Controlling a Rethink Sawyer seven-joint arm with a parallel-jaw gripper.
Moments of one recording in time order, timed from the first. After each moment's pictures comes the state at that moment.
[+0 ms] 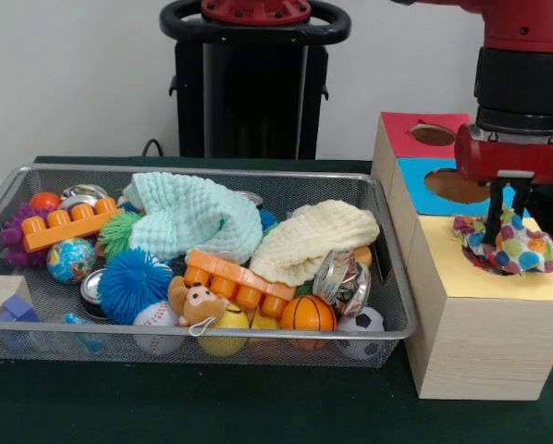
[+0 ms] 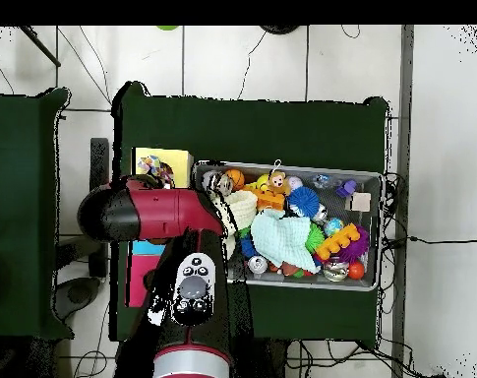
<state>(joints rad) 0.14 -0.56 -0.09 1.50 0.09 0.38 1.84</state>
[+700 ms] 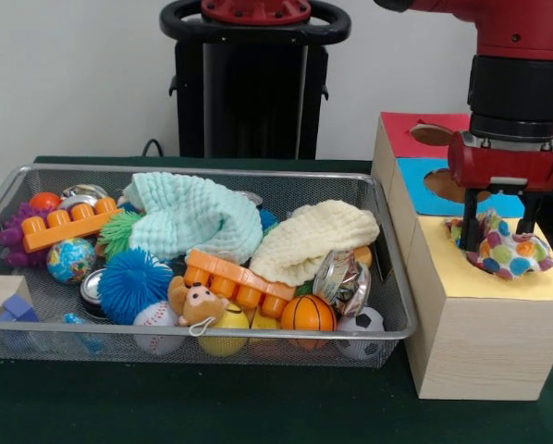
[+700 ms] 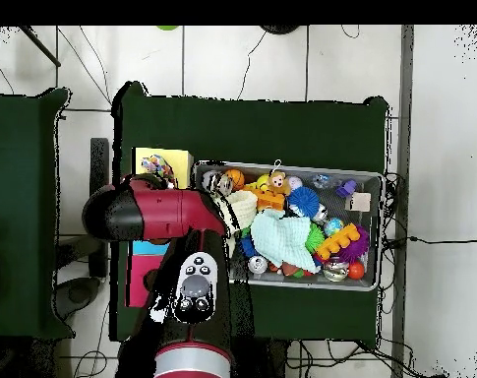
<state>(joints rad) 0.14 -0.55 -0.10 1.50 0.09 0.35 1.84</state>
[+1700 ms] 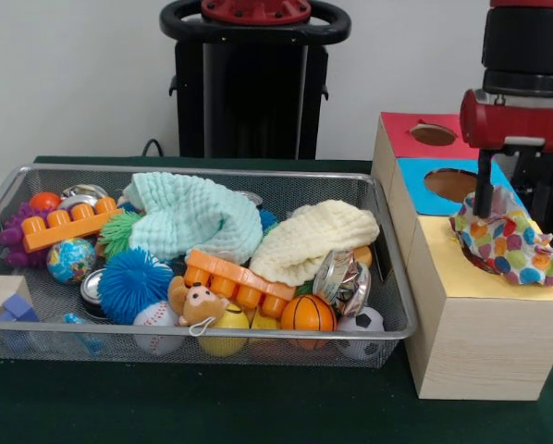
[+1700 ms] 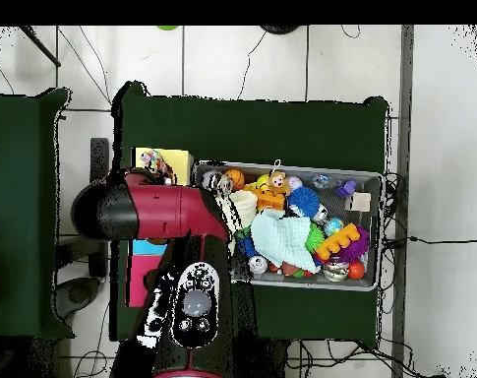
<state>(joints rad) 0.14 -0.63 -0.12 1.50 0.13 0.42 1.84</state>
